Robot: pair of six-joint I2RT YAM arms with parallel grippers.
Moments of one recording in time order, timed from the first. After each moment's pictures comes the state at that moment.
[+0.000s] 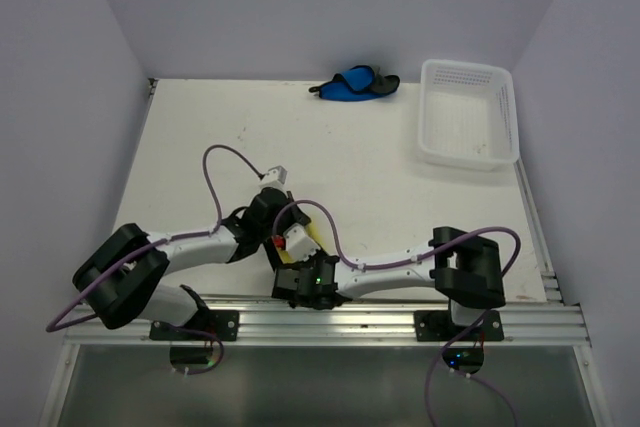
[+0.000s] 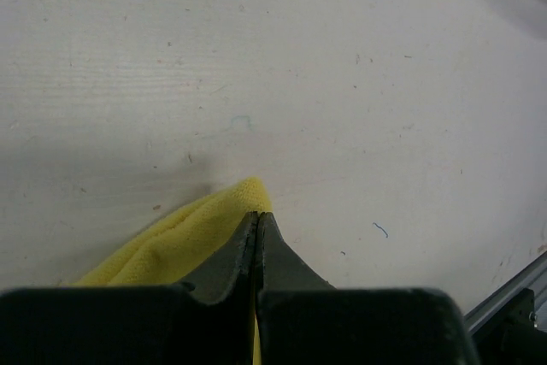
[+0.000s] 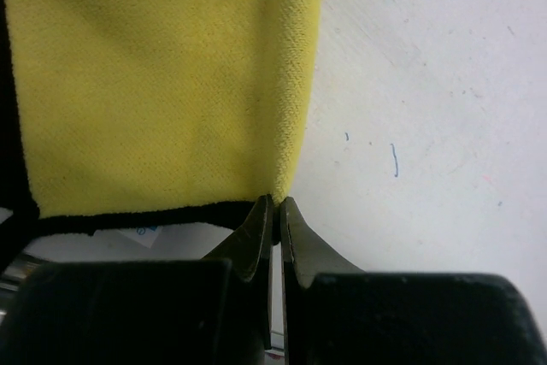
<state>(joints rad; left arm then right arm) -0.75 1.39 0.53 0.23 -0.11 -0.87 1.46 1.78 1.12 -0.69 0.80 0.68</state>
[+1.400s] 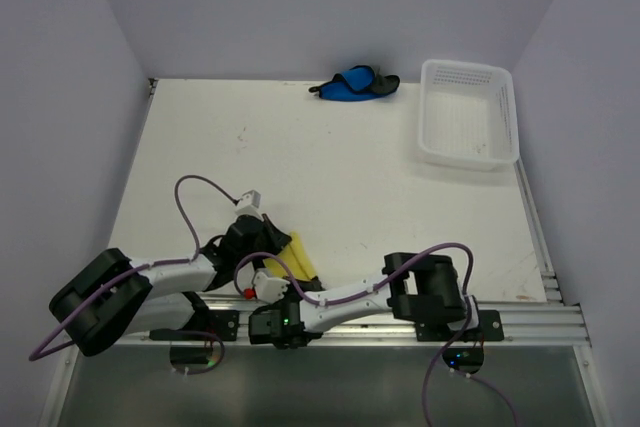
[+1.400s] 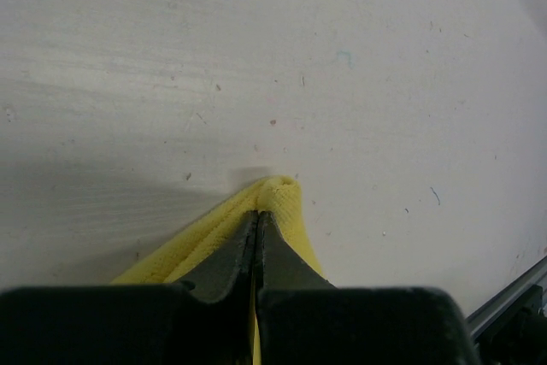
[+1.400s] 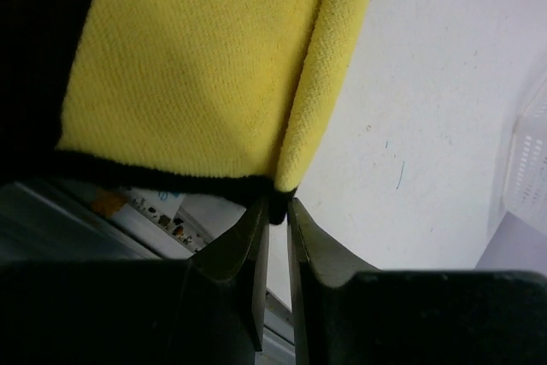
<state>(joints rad) -0.72 1.21 0.20 0.40 -0.12 -0.94 1.64 2.05 1.32 -0.85 0.87 0.48</state>
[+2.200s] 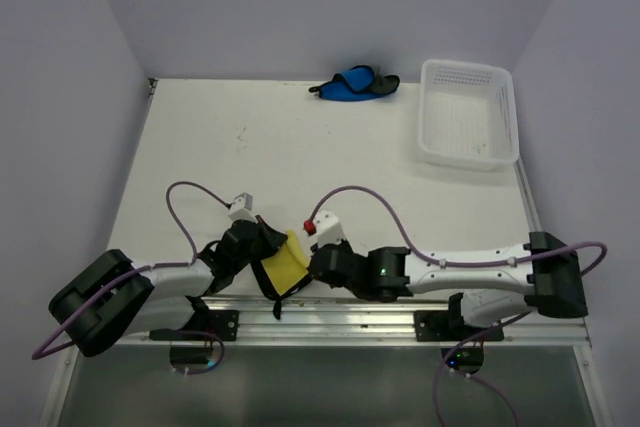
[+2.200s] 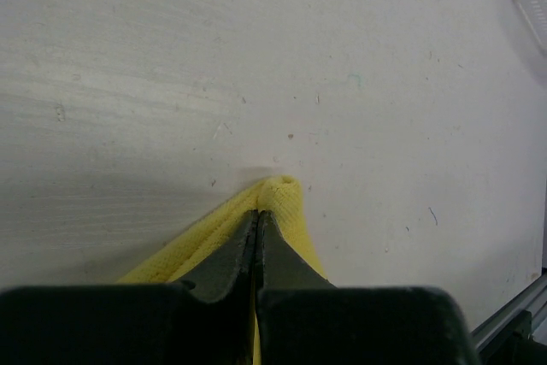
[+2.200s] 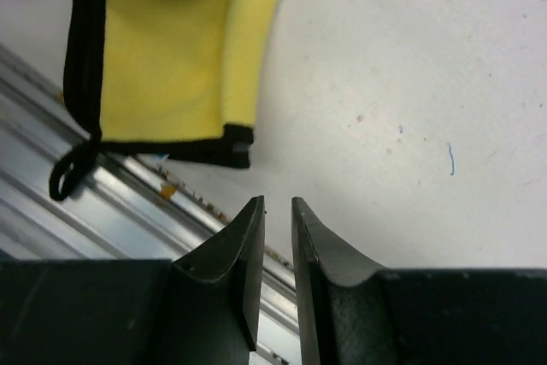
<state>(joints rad) -0.71 1.21 0.13 0.50 -0.18 -0.99 1.49 1.40 0.94 -0.52 0.62 0.61</state>
